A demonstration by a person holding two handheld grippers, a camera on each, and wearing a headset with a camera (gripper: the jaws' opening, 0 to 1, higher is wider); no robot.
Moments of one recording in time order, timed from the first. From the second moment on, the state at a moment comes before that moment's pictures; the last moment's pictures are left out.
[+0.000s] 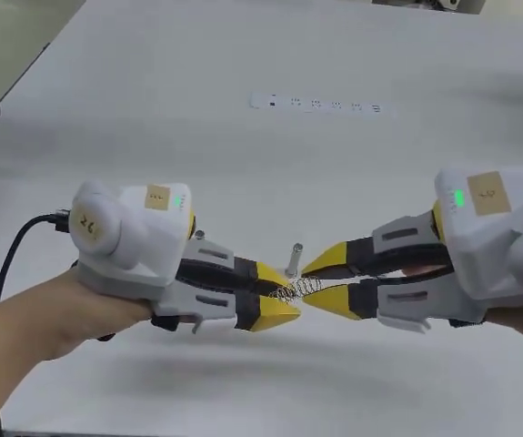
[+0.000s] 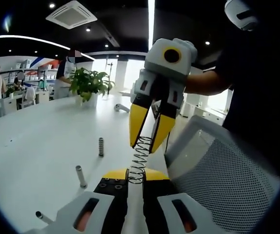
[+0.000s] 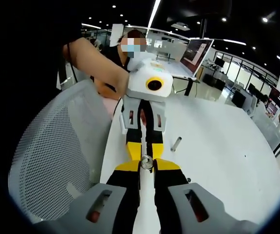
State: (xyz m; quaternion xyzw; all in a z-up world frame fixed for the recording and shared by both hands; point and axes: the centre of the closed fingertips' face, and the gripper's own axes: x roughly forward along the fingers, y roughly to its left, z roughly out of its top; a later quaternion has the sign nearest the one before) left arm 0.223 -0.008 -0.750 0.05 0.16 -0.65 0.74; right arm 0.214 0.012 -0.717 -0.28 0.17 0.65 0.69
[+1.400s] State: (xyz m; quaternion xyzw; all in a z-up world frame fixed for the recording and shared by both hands) left arm 0.224 -0.008 -0.748 0.06 0.17 -0.64 0.75; right arm 0.212 0.030 -0.711 -0.22 0.18 0.64 0.71
